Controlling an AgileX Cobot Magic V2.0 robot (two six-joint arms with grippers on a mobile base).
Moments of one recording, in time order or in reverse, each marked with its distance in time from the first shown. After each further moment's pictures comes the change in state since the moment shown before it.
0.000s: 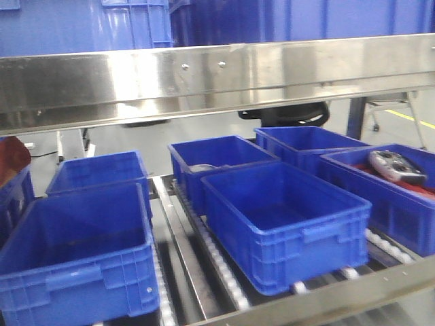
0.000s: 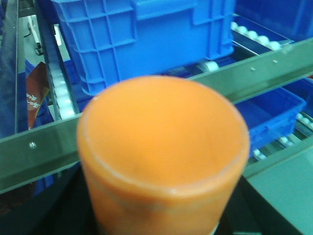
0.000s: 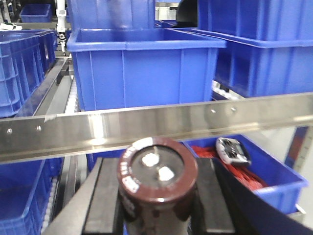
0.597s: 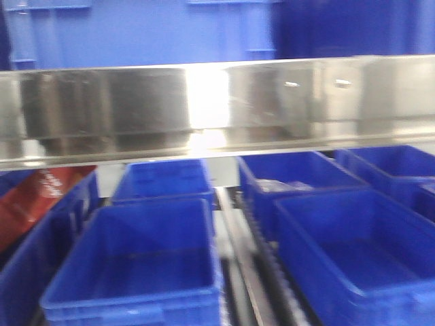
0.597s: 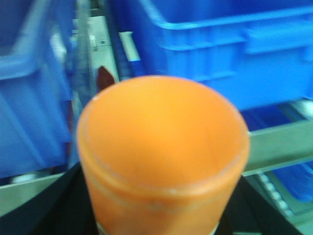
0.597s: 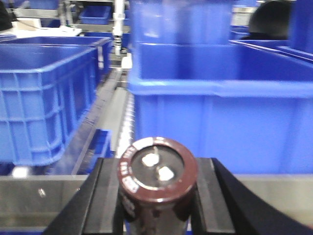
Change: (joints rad) left arm 0.000 0.000 0.000 0.000 -0.004 0.000; right arm 0.000 0.000 0.000 0.000 0.000 0.000
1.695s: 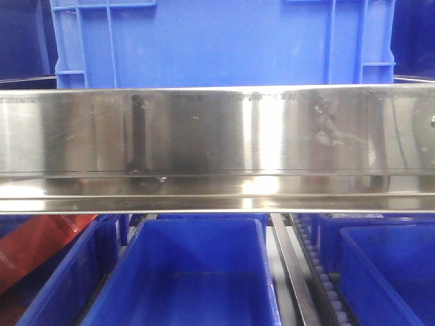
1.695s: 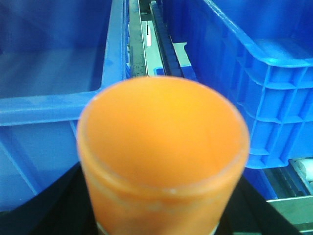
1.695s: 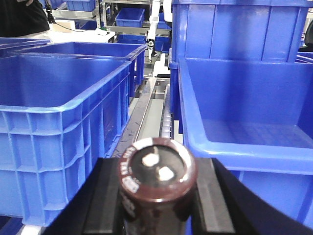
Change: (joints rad) left arm 0.000 0.000 0.000 0.000 -0.002 0.000; right arm 0.000 0.000 0.000 0.000 0.000 0.000
